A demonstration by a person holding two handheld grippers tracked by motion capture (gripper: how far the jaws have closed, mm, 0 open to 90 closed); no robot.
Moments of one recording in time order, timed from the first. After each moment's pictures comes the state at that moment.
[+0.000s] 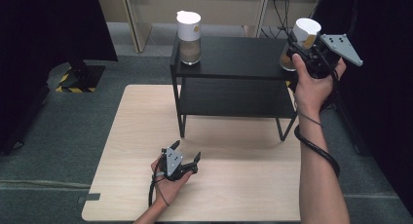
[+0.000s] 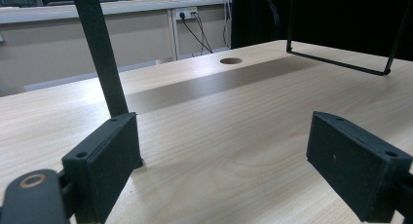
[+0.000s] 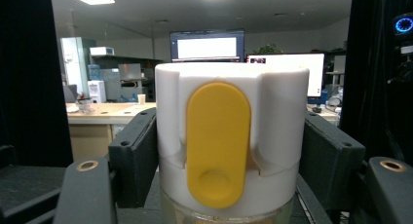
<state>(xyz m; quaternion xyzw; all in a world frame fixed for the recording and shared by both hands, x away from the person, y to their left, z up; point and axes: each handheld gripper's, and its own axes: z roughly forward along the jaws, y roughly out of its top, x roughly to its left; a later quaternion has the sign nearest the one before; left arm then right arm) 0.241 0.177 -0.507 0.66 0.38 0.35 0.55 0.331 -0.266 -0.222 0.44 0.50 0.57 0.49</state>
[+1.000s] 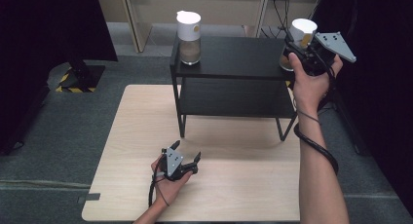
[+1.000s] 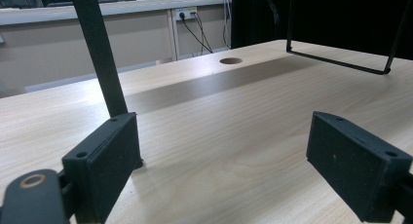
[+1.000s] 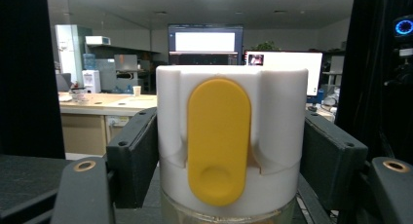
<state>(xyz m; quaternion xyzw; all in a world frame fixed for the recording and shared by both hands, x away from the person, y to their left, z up) 0.241 0.177 -0.507 0.66 0.38 0.35 0.54 0.341 -0.263 -0.221 0.44 0.51 0.55 0.49</state>
